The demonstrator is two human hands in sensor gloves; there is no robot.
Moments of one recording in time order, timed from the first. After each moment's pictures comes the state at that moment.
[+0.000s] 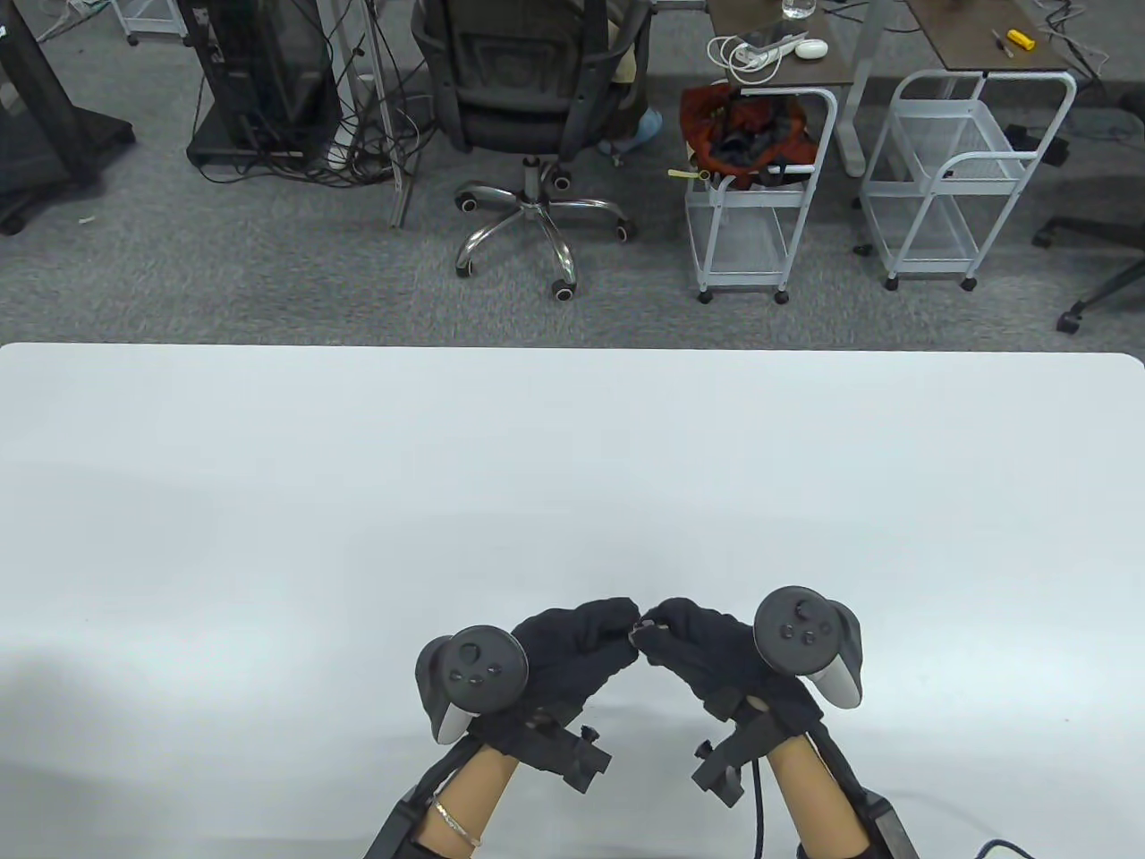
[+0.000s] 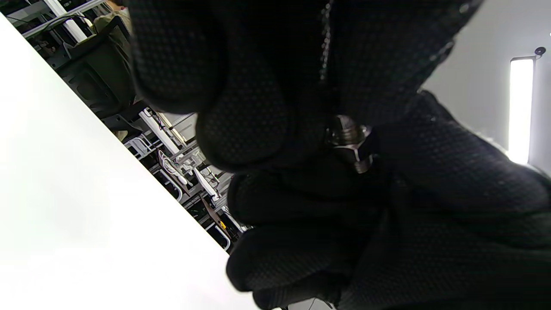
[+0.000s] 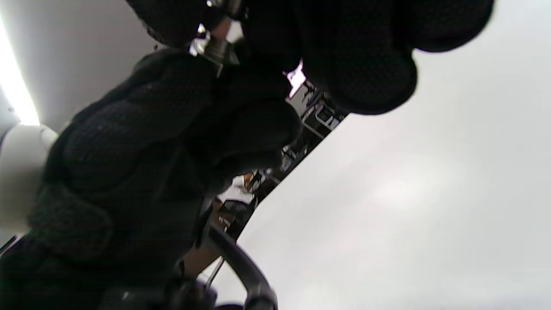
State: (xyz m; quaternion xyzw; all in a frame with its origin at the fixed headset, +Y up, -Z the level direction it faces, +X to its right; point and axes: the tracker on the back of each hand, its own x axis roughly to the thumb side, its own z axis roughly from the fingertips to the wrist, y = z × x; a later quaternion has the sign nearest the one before) left_hand -0.088 -0.695 -0.266 0.10 -0.22 0.48 0.84; right_hand 0.139 -0.690 -0.277 0.24 0.06 0.85 0.47
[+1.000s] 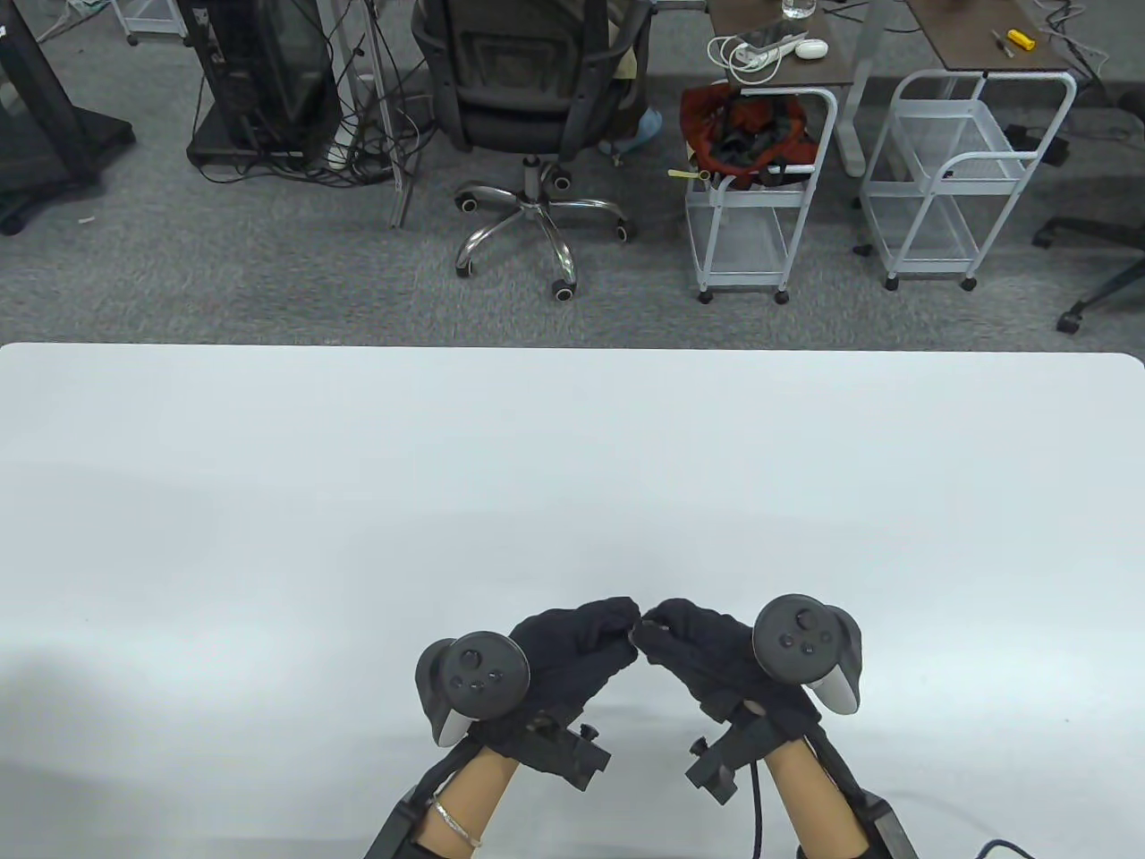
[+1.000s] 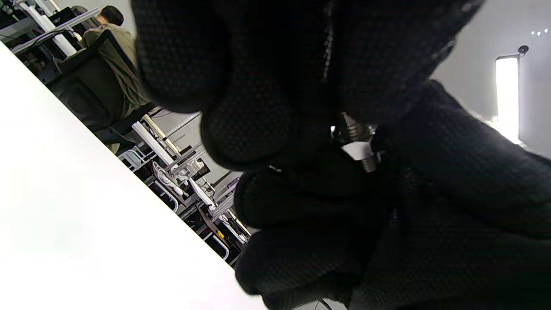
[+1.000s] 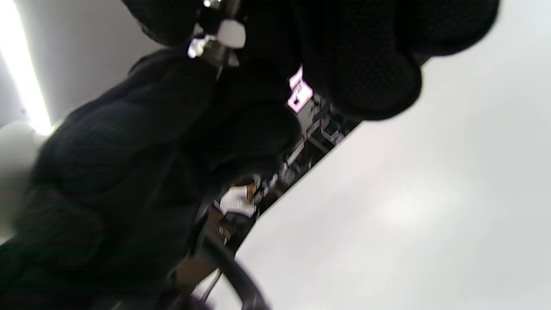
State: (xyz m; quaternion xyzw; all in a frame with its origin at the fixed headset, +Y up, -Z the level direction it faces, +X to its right) left_hand -0.088 -0.693 -0.264 0.12 -0.23 0.46 0.85; right_hand 0.136 -0.687 -0.273 0.24 0.05 0.85 0.46
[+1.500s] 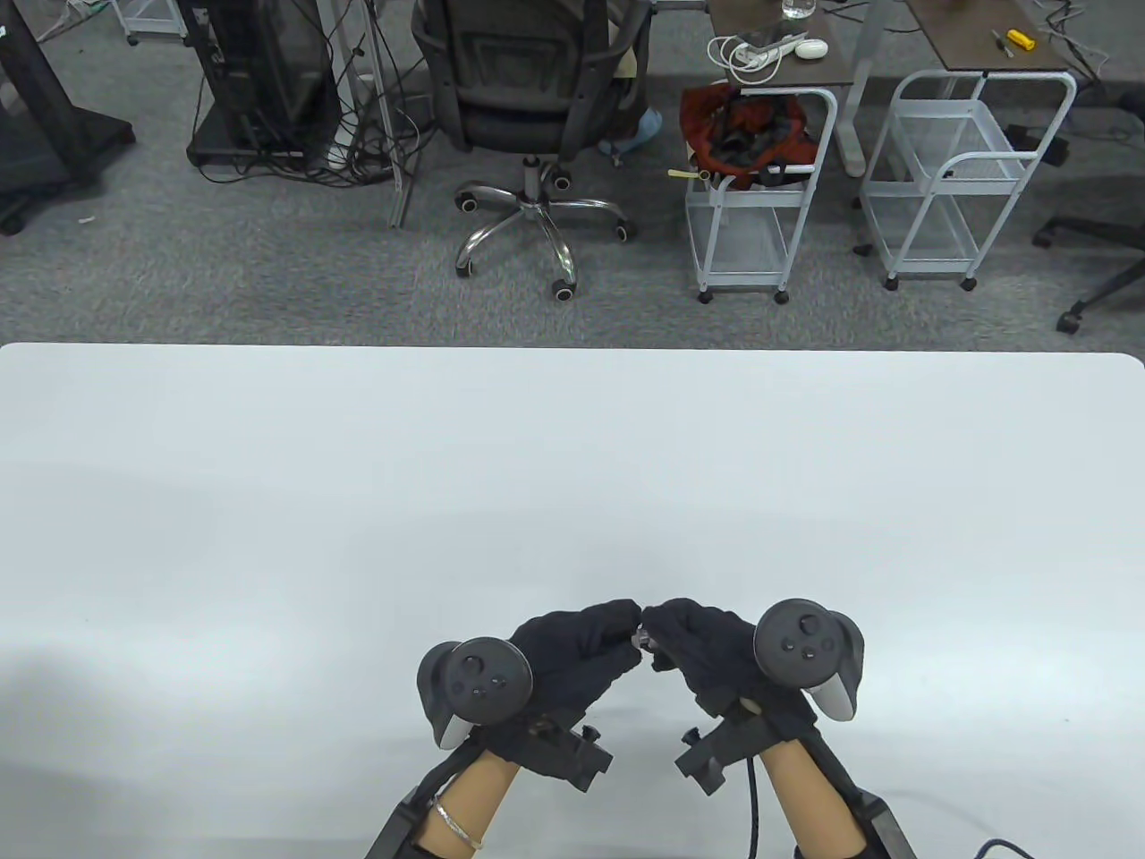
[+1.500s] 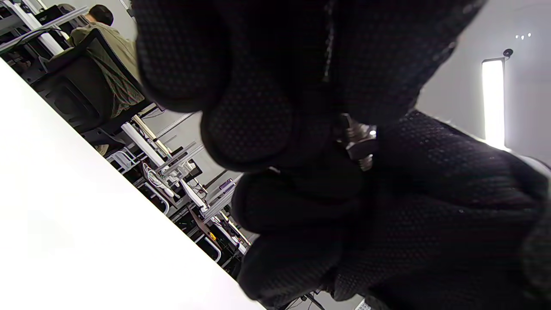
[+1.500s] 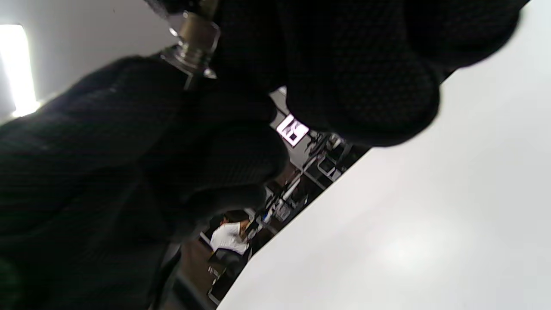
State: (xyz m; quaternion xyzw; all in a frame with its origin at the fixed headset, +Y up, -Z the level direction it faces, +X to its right) left_hand -0.084 -0.690 -0.260 0.13 -0.23 0.46 0.84; right_hand 0.139 -0.685 -0.272 0.20 -0.05 0.85 0.48
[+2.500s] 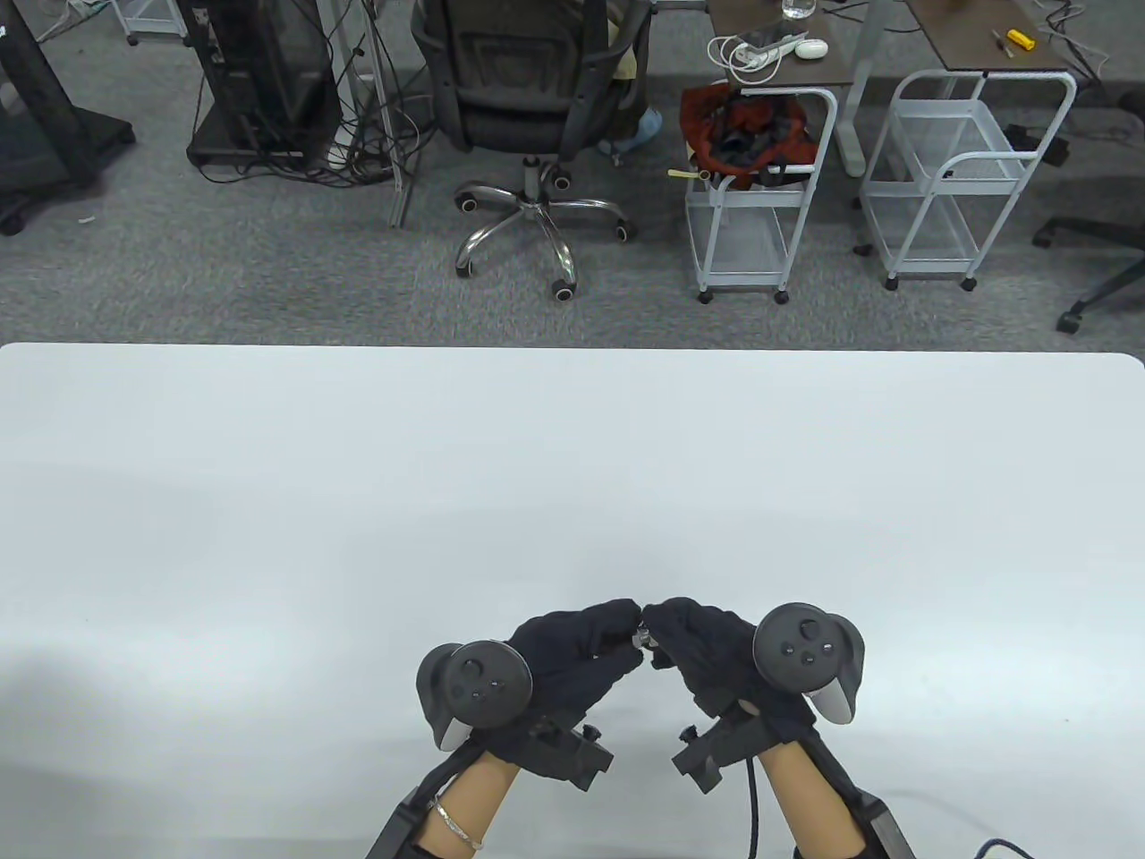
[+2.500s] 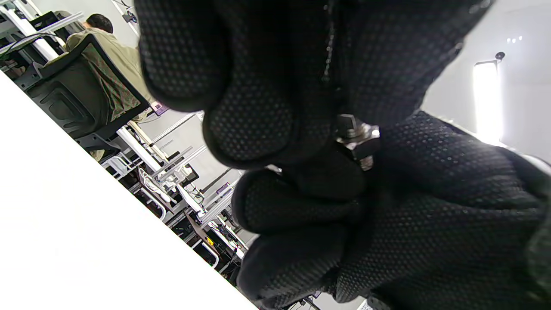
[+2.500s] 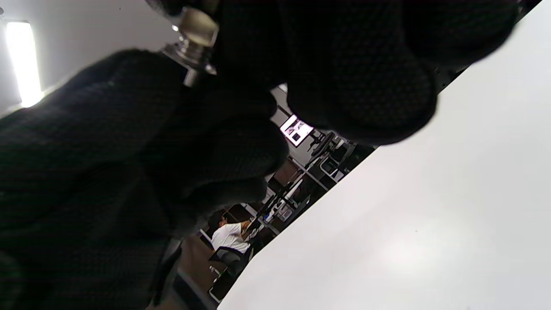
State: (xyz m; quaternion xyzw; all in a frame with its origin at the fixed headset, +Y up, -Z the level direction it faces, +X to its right) left_hand -0.085 -0.689 -0.259 0.14 -0.24 0.46 0.84; right_hand 0.138 -0.685 -0.273 0.21 -0.04 0.86 0.47
